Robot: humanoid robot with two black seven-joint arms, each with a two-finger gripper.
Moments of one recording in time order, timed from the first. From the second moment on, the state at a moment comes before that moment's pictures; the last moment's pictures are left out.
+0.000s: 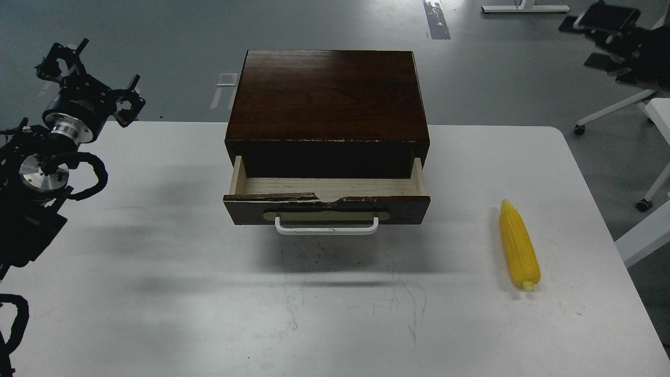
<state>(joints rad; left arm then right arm) -0.87 0.42 -0.70 -0.37 -0.33 -0.49 -0.19 1.21 -0.99 0.23 1.13 -0.85 0.46 0.04</state>
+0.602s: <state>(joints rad) -0.86 0.42 -0.72 -0.37 -0.35 -0.49 -0.20 1.09 -0.90 -0.04 1.19 -1.14 0.44 0.04</state>
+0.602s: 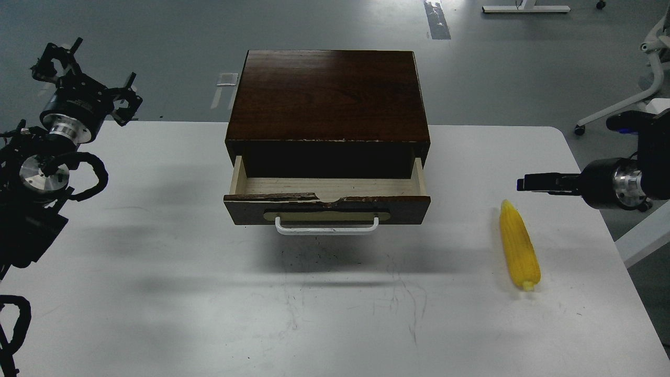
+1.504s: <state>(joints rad) -0.83 0.41 -0.72 -0.37 -0.35 -0.49 -0.22 0.95 -0.78 -0.05 1.09 -1.16 0.43 0.03</state>
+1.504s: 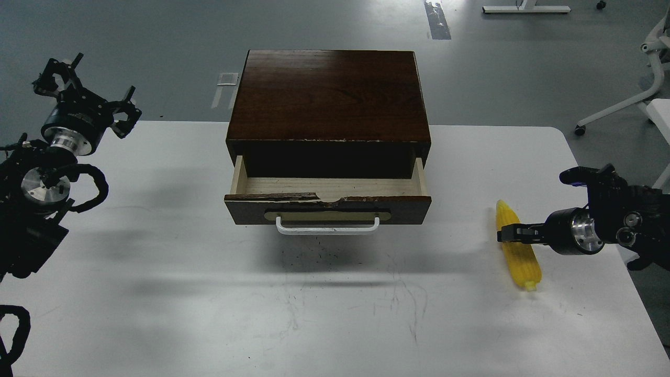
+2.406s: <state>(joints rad) -0.83 0.46 -0.70 -0.37 -0.34 -0.49 -0.21 1.52 -1.10 -0.04 1.35 -1.22 0.42 0.04</state>
